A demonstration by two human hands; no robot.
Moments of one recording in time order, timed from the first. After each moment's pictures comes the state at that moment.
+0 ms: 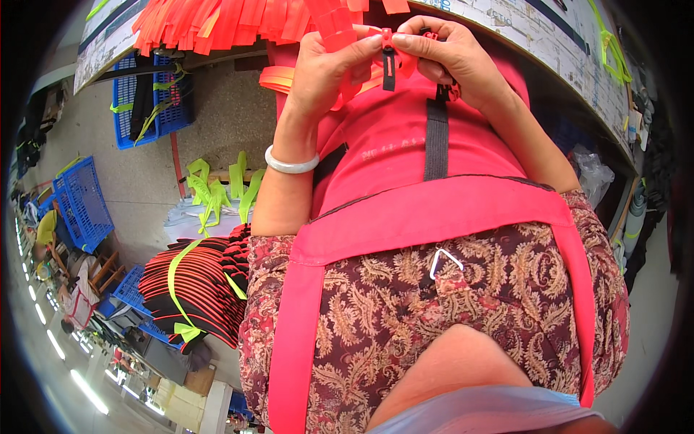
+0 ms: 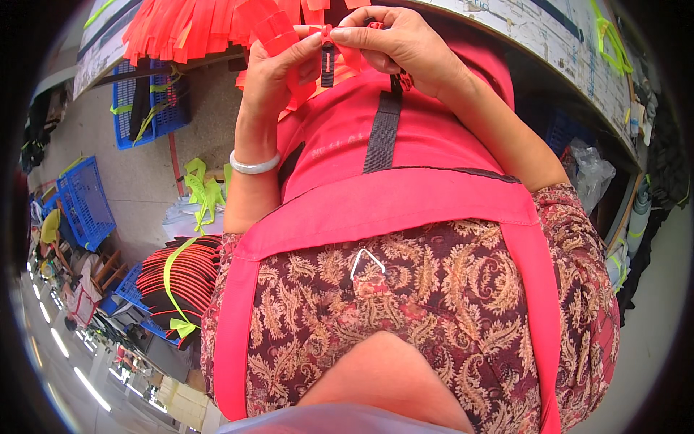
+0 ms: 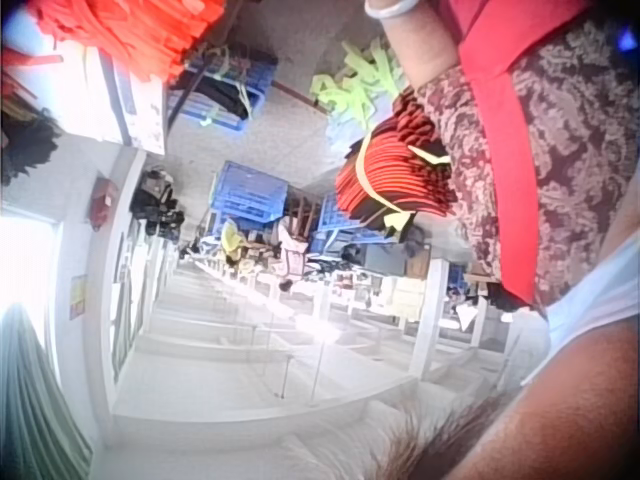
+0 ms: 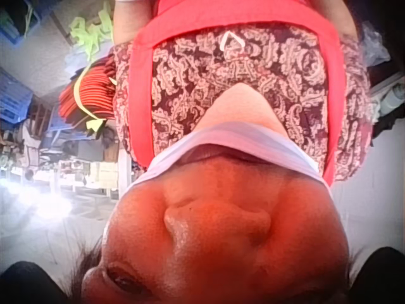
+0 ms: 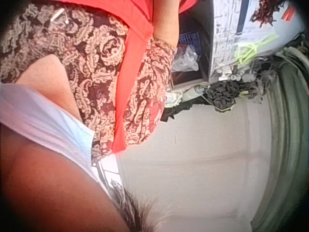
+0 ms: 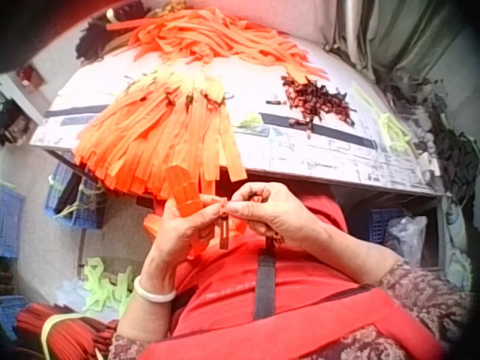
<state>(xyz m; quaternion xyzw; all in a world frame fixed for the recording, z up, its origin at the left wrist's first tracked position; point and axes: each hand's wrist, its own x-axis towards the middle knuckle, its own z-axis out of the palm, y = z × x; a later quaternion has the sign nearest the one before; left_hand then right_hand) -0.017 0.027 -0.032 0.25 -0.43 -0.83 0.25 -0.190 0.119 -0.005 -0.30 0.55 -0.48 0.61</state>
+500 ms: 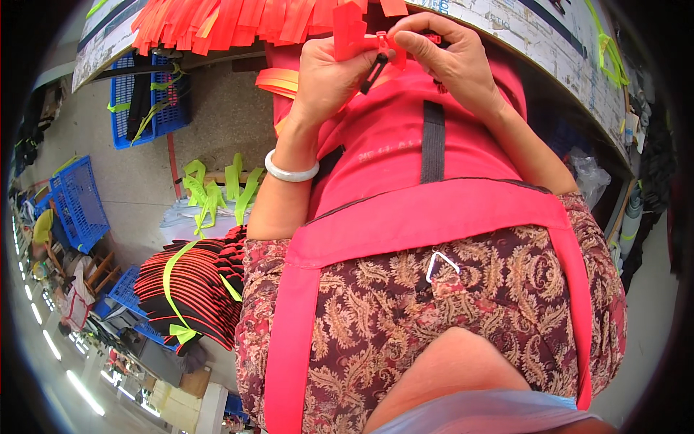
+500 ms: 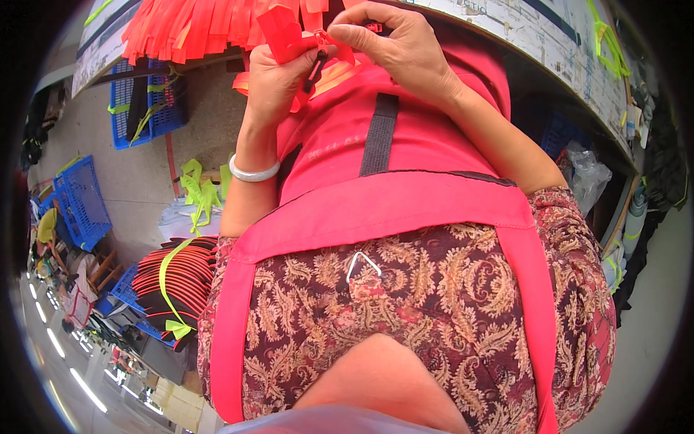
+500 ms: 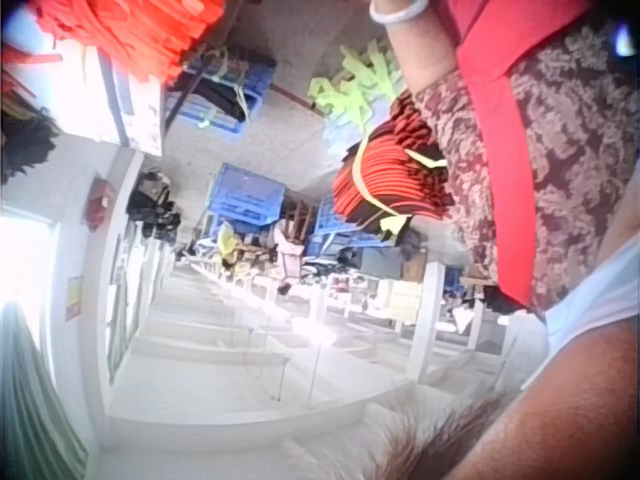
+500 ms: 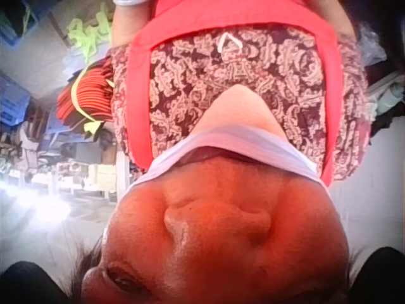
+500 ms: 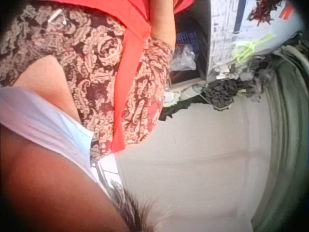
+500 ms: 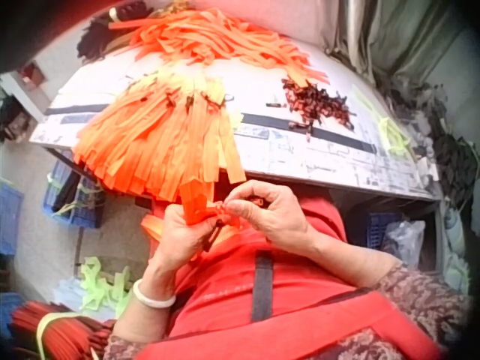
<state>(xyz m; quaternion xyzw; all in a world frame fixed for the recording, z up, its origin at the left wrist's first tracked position) -0.018 0.037 -0.040 0.26 -0.52 -0.76 0.28 -0.185 0.121 -0.008 -0.38 0.60 -0.50 0.50</state>
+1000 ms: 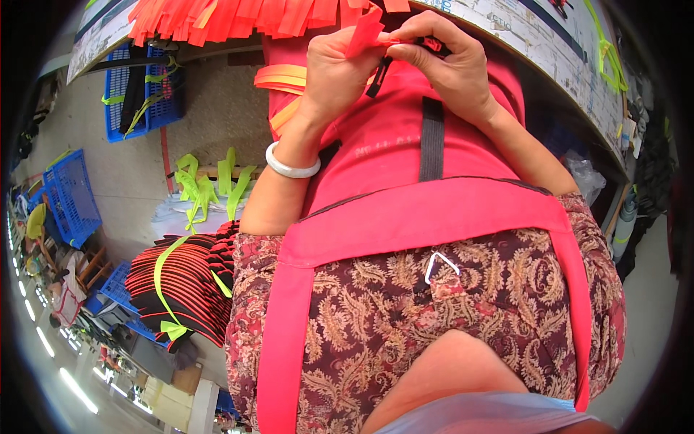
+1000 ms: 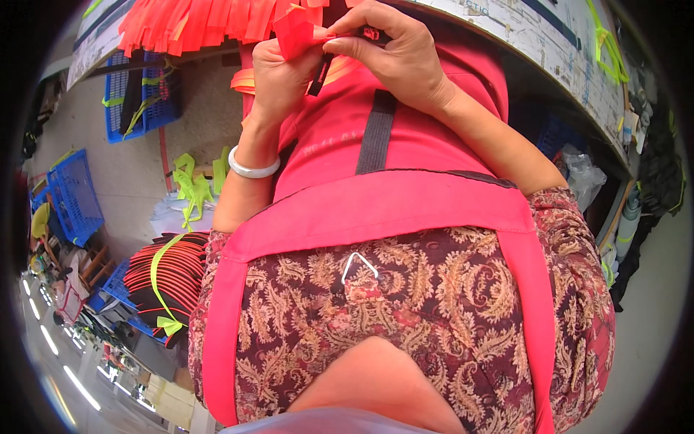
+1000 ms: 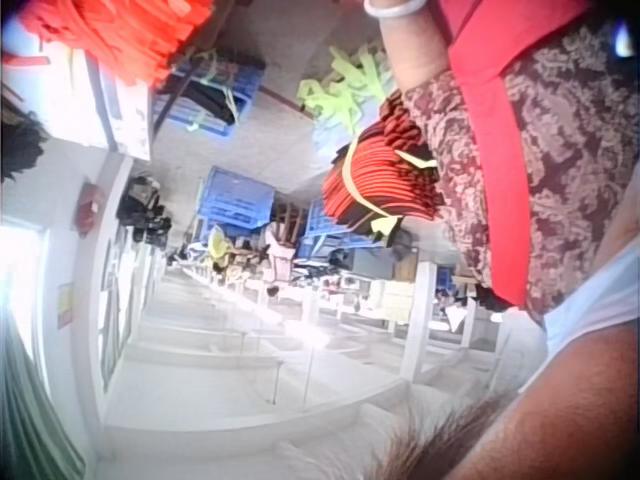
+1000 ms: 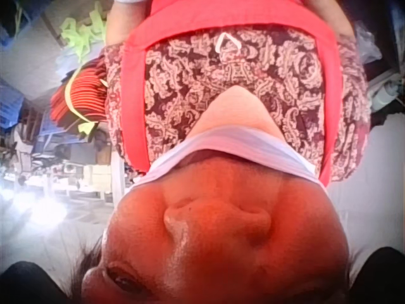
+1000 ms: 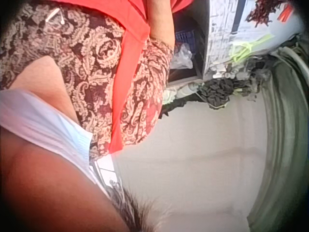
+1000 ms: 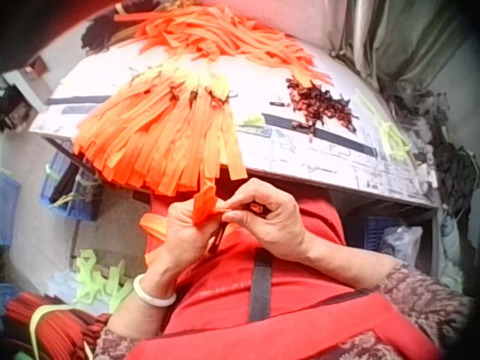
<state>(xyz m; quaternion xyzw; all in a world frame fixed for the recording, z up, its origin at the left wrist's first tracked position) -0.028 0.047 -0.052 0.25 -0.54 -0.73 0.35 -0.181 0.121 -0.018 -0.58 0.51 -0.54 0.33</state>
